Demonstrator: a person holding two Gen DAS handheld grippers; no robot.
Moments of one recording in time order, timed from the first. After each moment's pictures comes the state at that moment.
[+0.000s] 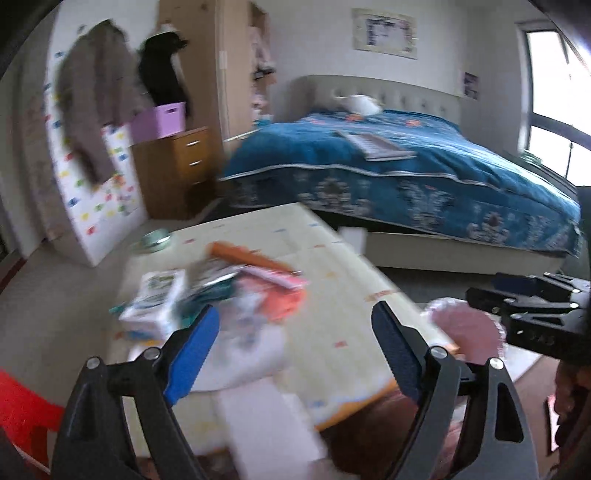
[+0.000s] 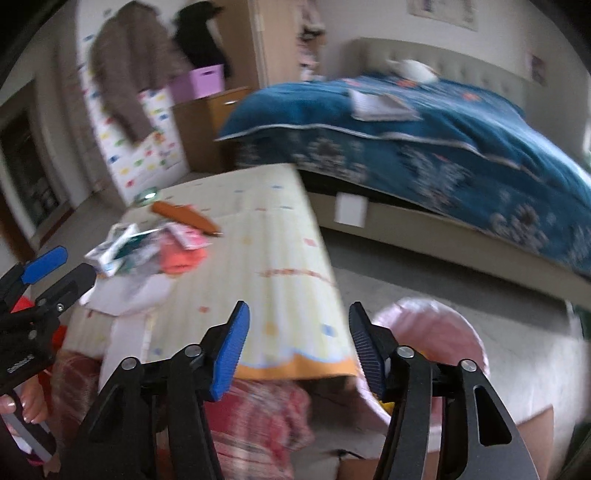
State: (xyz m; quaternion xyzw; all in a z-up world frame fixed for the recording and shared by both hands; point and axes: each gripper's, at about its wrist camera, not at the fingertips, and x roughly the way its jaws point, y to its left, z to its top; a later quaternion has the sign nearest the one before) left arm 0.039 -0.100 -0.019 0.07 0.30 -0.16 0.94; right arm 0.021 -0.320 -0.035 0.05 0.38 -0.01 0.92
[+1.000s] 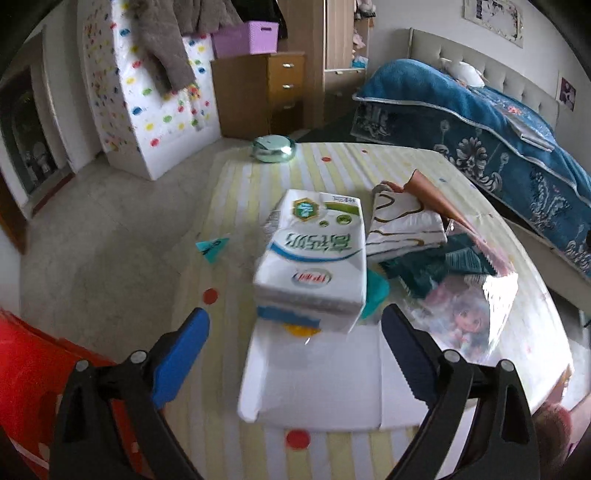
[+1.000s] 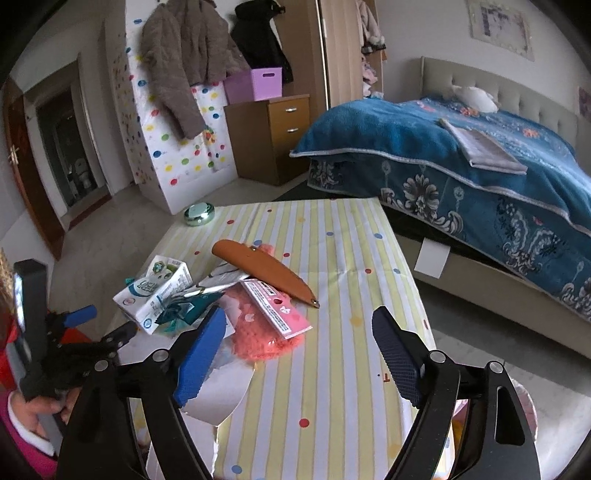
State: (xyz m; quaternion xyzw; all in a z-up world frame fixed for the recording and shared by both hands) left arm 0.164 0.027 -0.095 0.02 0.42 -0.04 0.91; right arm 0.133 -0.233 -0.034 0.03 0.35 0.06 0.93
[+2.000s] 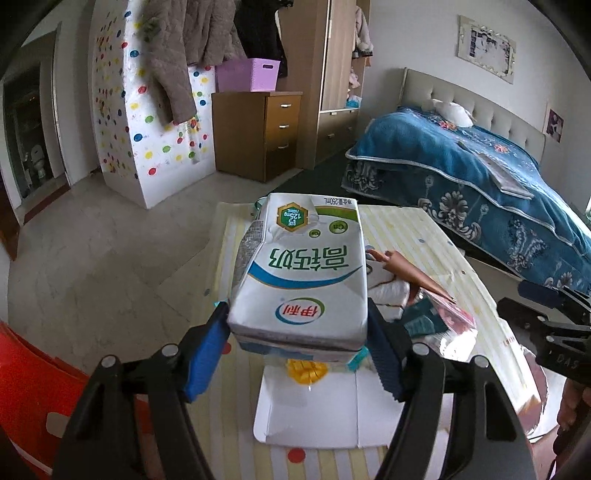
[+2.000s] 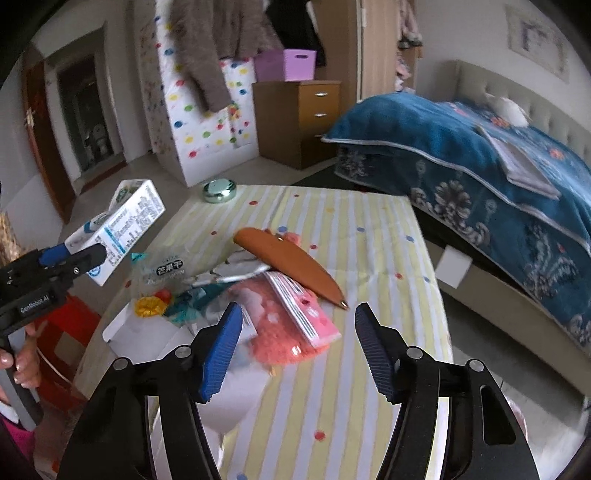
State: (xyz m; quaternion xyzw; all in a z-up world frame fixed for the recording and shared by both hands) left arm 0.161 0.038 -0.034 -0.01 0.36 -0.05 0.93; right arm 0.167 -0.194 -0.041 -0.03 0.38 0.11 0.92
